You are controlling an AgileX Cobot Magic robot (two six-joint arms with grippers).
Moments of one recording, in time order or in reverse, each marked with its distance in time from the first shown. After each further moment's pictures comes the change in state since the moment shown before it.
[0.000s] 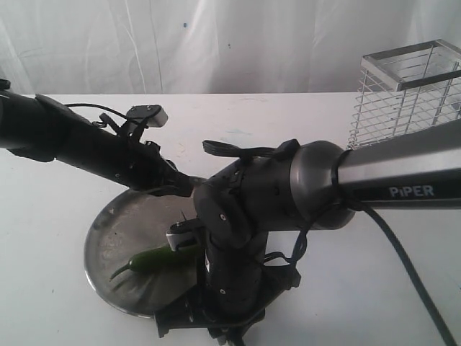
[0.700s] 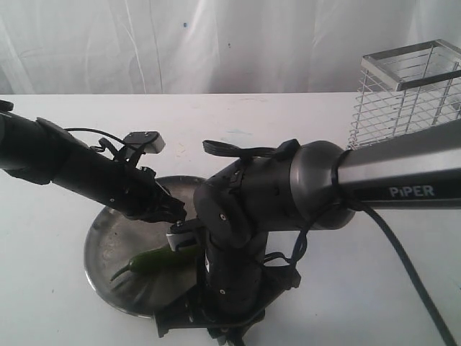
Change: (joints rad) left arm -0.004 0.010 0.097 -0.003 -0.022 0.006; right arm 0.000 0.000 0.000 0.000 0.000 0.000
